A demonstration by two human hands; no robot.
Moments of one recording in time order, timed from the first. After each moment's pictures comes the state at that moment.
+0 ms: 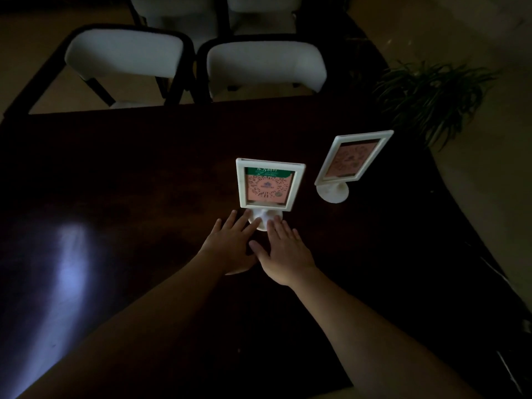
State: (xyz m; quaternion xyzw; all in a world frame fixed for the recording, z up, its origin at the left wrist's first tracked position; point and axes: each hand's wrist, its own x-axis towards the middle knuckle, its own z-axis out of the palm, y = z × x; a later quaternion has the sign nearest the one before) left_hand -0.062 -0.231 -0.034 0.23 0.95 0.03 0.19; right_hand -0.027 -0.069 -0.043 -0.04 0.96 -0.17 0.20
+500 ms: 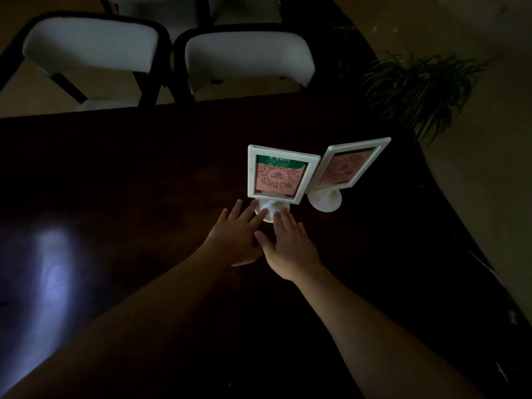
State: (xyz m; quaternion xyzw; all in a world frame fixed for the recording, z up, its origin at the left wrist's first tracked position) left_hand -0.125 -0.191 -0.044 0.27 0.94 0.02 0.18; right_hand -0.073 -0.037 -0.050 0.02 0.97 -0.19 0.17
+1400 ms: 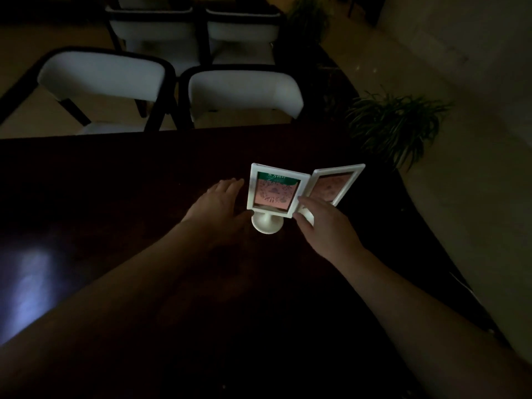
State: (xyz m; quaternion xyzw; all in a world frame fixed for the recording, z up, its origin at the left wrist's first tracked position) left_hand -0.153 -0.217 0.052 0.20 0.96 0.17 0.04; right_hand -0.070 0.028 0.076 -0.01 0.97 -0.24 -0.06
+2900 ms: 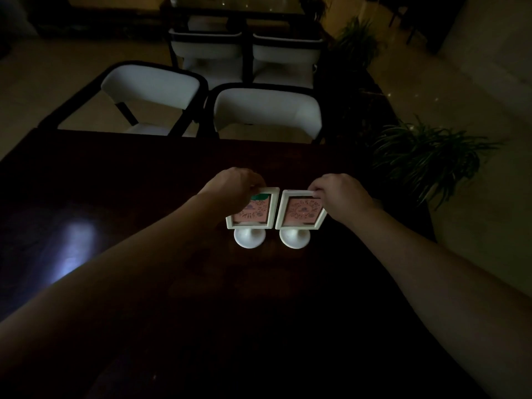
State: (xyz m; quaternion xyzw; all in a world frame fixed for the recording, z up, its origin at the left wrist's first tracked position) left_hand -0.164 -0.094 0.139 0.16 0.97 0.16 0.02; right_hand -0.159 0.156 0.147 -0.16 0.97 -0.16 -0.01
